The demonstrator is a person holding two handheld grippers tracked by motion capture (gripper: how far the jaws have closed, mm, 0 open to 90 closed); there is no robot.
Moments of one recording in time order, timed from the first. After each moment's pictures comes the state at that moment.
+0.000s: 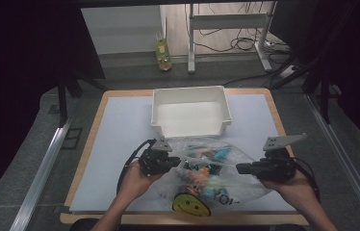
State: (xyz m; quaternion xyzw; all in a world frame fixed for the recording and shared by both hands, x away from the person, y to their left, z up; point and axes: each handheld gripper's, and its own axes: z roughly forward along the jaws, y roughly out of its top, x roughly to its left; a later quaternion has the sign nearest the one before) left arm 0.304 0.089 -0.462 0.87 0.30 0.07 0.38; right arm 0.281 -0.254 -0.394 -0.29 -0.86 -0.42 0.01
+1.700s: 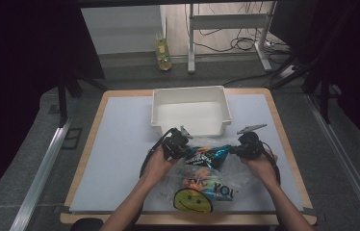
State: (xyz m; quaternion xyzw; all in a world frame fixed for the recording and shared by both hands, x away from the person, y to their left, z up) left arm 0.380 0.043 -0.504 0.89 0.35 0.13 0.27; right arm 0.397 -0.235 -0.507 -0.41 -0.85 -0.33 -0.08
